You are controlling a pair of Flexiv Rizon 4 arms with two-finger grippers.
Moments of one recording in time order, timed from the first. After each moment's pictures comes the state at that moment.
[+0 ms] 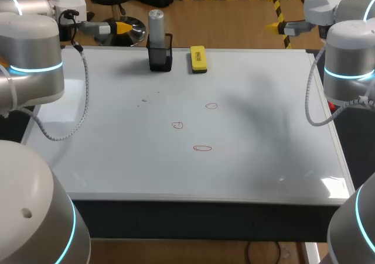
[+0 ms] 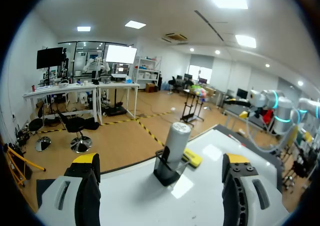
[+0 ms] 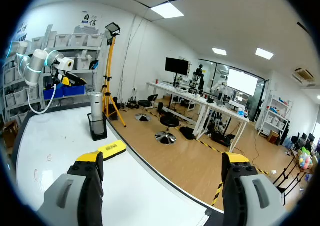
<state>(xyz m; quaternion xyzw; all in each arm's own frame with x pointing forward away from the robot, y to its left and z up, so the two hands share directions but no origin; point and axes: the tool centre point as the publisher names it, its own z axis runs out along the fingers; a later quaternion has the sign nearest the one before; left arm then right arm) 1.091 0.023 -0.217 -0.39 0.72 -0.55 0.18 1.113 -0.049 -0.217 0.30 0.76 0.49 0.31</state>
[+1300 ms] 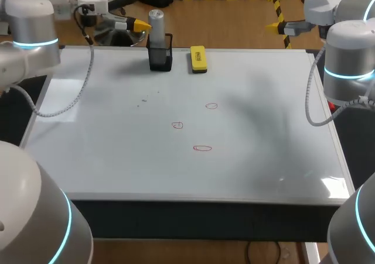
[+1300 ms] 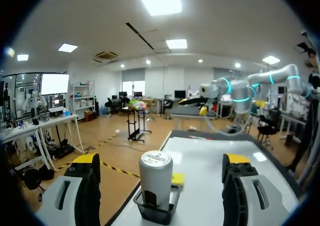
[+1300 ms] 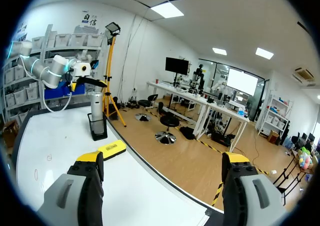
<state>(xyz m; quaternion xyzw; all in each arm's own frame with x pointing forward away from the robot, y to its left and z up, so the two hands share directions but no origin) 1.137 -0.078 -0.219 -0.09 0.74 -0.66 0.07 1.113 -0.049 -0.217 0.30 0.76 0.49 0.31</state>
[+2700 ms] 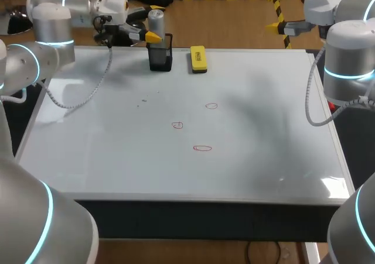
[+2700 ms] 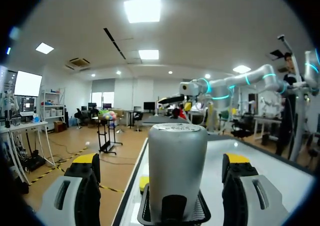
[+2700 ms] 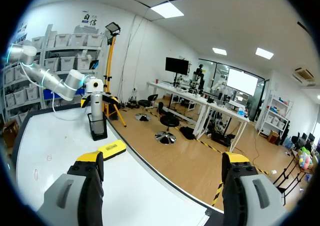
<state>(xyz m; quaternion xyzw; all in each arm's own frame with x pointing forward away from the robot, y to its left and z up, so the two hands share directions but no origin) 1.161 -0.127 -0.273 0.01 0.71 -0.71 -0.02 1.113 -0.049 -0.217 0.30 0.76 0.49 0.31</state>
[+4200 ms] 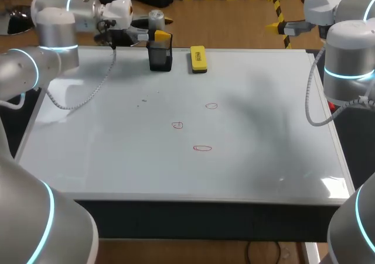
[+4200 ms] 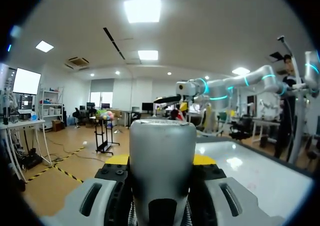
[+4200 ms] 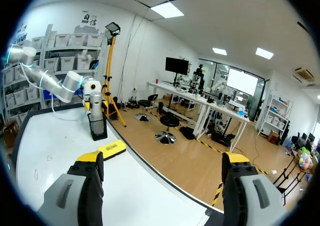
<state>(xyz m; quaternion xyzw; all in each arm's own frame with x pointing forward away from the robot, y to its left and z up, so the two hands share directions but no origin) 1.141 -0.140 -0.279 0.01 0.70 -0.71 -0.03 1.113 -0.049 -0.217 0.30 0.76 0.49 0.31</state>
